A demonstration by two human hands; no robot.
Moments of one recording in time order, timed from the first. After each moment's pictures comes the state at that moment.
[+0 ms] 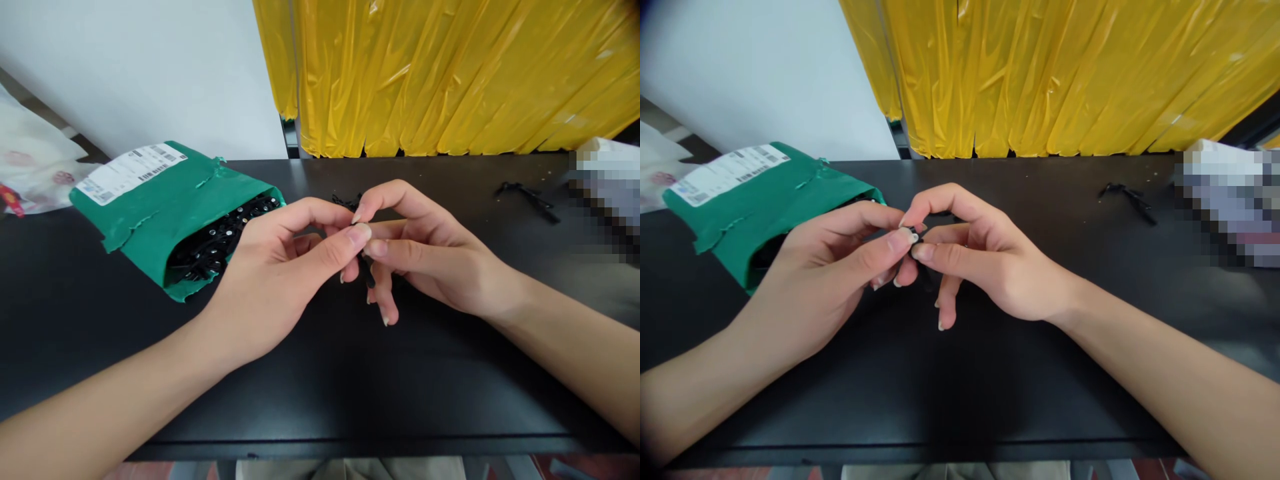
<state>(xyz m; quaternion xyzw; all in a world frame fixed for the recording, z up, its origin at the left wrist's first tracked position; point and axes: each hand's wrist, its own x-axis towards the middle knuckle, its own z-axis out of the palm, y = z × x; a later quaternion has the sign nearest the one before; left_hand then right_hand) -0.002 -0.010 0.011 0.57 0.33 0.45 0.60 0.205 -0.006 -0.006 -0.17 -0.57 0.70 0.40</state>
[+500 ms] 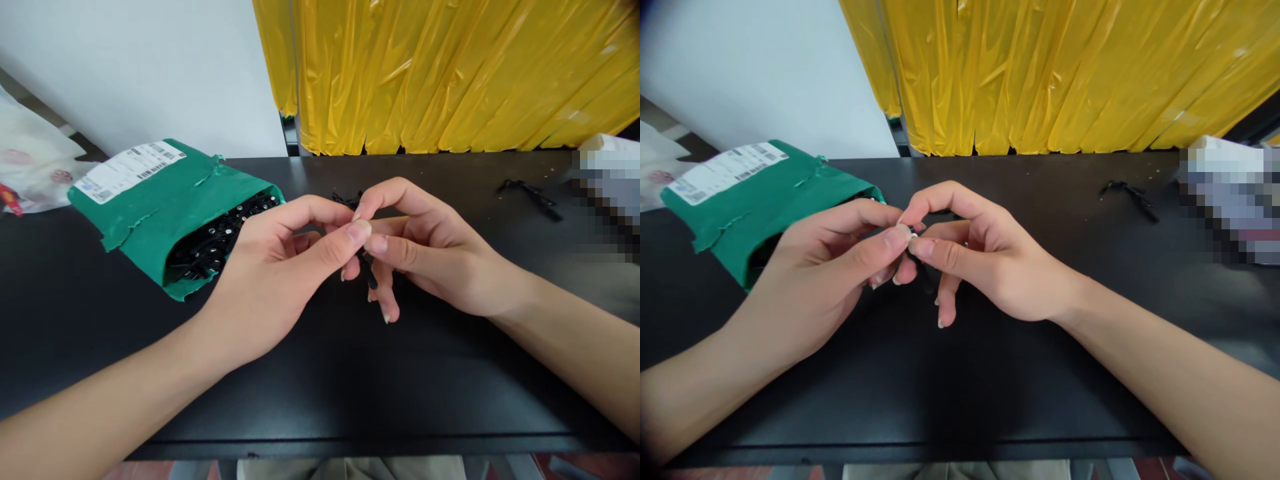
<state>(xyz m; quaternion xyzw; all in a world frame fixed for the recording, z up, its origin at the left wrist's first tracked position) -0.005 -0.012 0.010 0.57 0.33 0.45 0.60 0.205 -0.006 -0.006 -0.18 -0.58 0.68 0.40</state>
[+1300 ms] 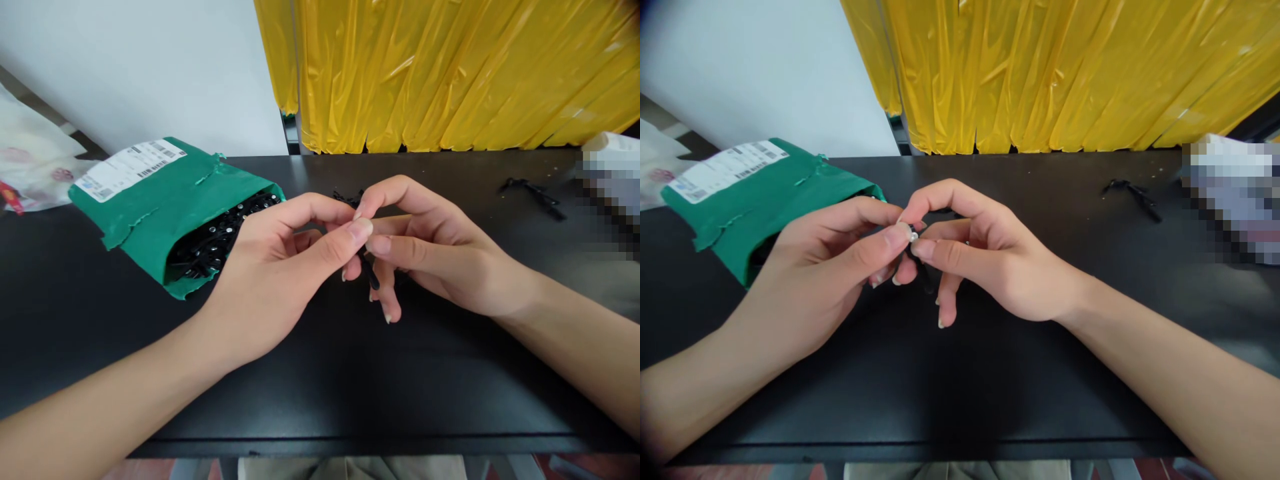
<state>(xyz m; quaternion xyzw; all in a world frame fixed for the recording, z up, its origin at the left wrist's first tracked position) -0.005 -0.012 0.008 0.58 0.32 0.45 0.60 0.206 -0.006 -0.005 -0.17 -0.58 0.69 0.39</state>
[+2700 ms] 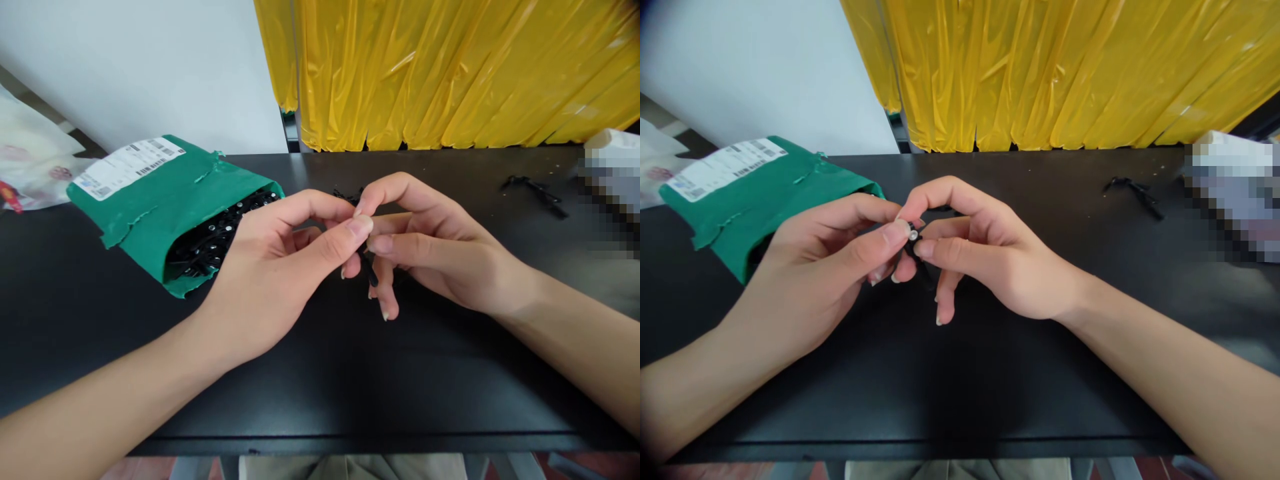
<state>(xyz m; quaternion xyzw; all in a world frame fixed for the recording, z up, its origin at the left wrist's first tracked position) -0.007 -0.012 0.009 0.59 0.33 0.44 0.58 0.206 -0.007 -0.003 -0.18 -0.57 0.70 0.40</state>
